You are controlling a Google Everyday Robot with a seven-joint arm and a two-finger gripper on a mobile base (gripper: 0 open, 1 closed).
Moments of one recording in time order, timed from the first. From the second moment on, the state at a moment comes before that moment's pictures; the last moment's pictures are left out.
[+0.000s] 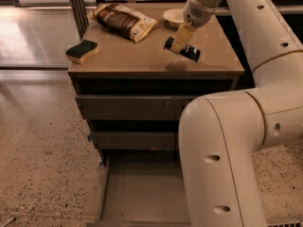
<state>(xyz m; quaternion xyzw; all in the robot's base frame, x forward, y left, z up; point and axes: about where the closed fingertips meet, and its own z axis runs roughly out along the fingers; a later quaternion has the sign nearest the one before) 0.743 -0.119 0.892 -0.52 0.83 0.08 0.18</state>
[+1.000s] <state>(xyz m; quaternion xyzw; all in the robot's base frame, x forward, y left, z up) 0.758 -0.111 0.892 -0.54 0.81 0.07 0.22</state>
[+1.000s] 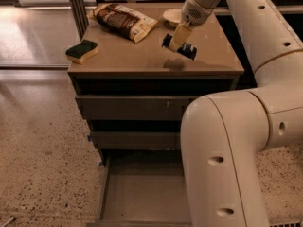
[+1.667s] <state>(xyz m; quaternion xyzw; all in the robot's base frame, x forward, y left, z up) 0.697 -0.119 0.931 -0.57 0.78 0.10 0.24</state>
